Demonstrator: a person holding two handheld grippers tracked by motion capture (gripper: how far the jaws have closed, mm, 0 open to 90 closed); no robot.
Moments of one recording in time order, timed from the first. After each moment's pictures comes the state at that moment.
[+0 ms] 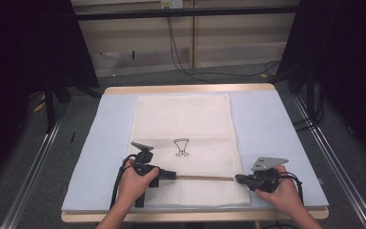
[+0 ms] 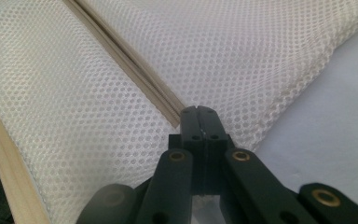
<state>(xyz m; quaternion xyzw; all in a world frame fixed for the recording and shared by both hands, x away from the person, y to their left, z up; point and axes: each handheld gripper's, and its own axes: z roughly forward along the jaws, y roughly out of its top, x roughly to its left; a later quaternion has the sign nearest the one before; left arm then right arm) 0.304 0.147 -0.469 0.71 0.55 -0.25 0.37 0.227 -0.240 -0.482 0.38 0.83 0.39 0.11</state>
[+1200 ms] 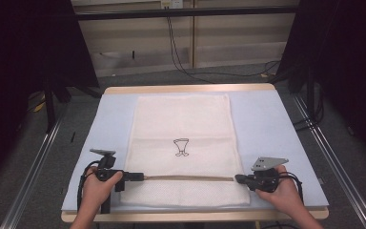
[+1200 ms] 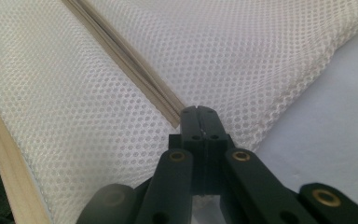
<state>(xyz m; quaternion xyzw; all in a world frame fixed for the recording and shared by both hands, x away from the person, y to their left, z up) 0.294 0.252 -0.469 0.67 0.59 -0.21 0.39 0.227 -0.240 -0.483 0.38 0.83 0.39 0.11</state>
